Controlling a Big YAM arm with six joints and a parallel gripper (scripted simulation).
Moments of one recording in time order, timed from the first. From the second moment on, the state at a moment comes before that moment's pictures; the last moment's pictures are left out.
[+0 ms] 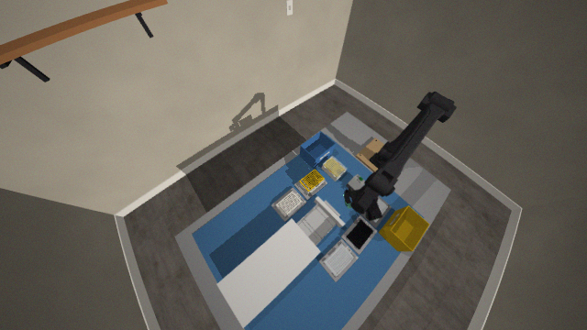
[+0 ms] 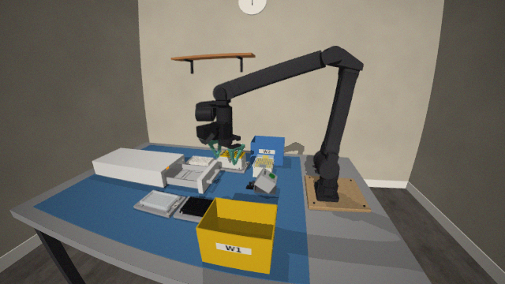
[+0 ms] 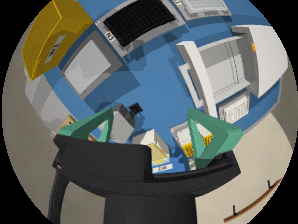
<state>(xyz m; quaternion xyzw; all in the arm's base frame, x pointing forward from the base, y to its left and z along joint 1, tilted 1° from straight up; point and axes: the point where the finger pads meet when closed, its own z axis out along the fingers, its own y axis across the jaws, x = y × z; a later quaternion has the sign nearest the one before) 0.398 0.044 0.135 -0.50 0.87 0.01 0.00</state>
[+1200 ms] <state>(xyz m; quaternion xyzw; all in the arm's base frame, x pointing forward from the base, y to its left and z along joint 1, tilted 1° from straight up) 0.306 0.133 0.138 -0.05 1.00 0.01 0.00</state>
